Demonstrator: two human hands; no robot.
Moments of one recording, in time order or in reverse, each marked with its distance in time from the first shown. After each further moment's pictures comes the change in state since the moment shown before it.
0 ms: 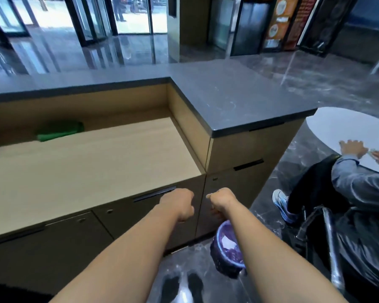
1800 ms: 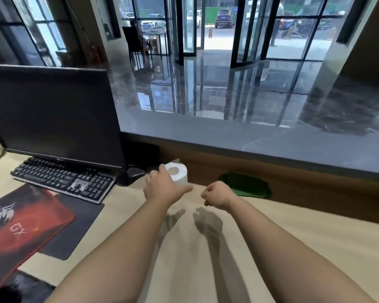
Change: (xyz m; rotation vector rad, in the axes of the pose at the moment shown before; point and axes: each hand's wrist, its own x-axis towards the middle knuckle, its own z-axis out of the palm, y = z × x) left_hand -0.062 -0.603 -0.198 -0.498 0.648 -1.051; right_hand -0.034 -0.485 0.482 -0.584 -0.448 -0.710
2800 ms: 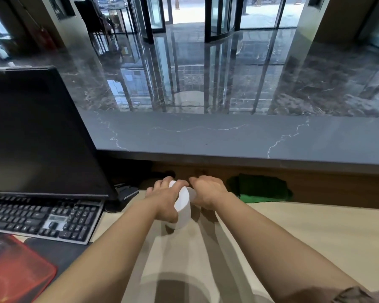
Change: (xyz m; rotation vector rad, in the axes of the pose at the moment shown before) left_hand 0.124 -0.024 0.009 0.508 -0.516 0.533; right_hand 0.116 -0.056 0.032 -0.656 0.027 -0.147
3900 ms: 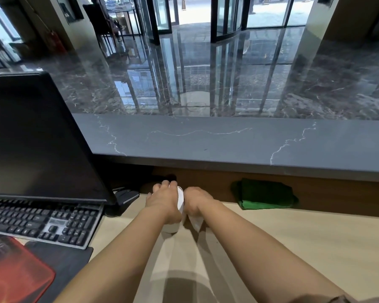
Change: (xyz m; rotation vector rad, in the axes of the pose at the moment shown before) left_hand 0.019 0.014 0.008 -0.018 0.107 -0.214; right_hand 0.017 -0.017 0.009 0.260 -0.200 0.090
